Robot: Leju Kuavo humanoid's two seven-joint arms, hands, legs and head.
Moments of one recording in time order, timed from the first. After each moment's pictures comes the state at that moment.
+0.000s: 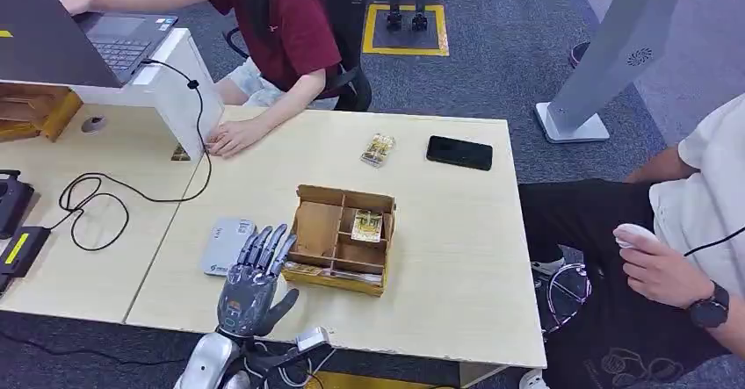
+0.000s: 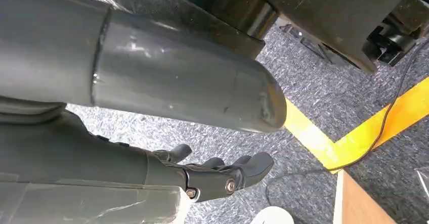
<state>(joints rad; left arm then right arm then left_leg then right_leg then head) -0.03 -0.12 -0.23 -1.22 -1.31 0.68 -0.32 -0.05 0.20 -0.60 -0.21 1.19 -0.31 -0.07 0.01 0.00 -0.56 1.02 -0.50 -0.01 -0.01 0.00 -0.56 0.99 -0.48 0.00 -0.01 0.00</state>
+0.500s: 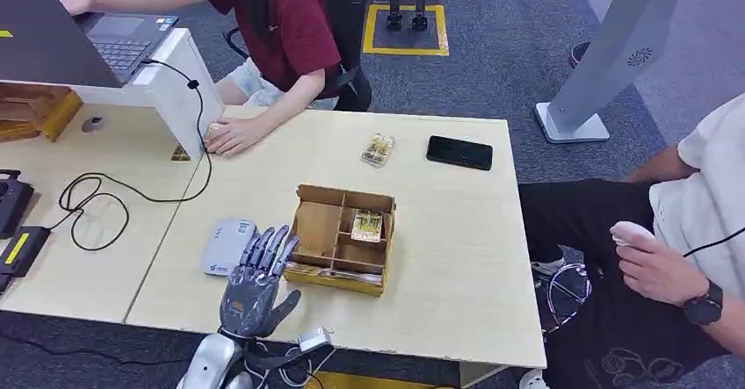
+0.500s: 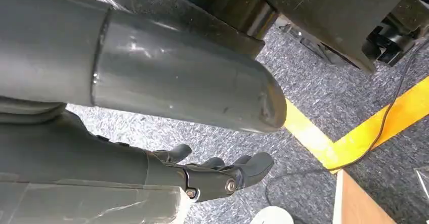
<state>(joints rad) -0.03 -0.13 -0.23 -1.20 -1.31 0.68 -0.32 -0.05 0.20 -0.60 -0.21 1.19 -0.31 -0.07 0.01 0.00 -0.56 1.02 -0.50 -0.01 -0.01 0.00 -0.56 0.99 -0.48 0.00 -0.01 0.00</state>
